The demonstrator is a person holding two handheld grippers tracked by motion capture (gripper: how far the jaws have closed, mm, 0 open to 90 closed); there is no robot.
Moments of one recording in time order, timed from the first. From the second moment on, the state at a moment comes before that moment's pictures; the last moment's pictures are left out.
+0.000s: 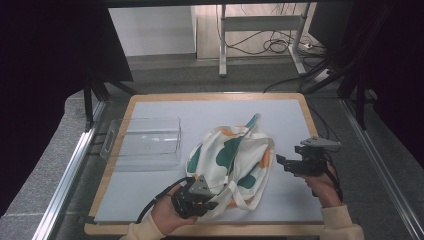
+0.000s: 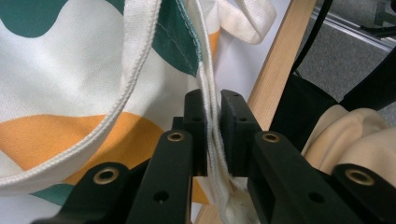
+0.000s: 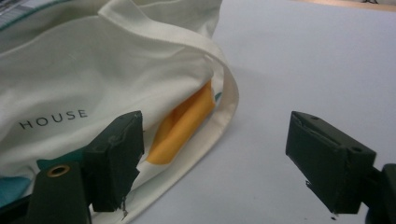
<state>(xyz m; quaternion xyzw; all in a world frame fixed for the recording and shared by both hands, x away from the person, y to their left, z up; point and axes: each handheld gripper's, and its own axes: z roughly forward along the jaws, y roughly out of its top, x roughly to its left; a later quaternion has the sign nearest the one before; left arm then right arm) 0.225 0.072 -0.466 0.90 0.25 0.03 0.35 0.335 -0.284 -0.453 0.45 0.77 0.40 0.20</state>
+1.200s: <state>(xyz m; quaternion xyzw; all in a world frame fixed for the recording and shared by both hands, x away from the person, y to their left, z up) 0.225 0.073 -0.469 0.90 0.25 0.02 0.36 0.406 -0.215 -0.408 0.45 0.78 0.39 0.19</state>
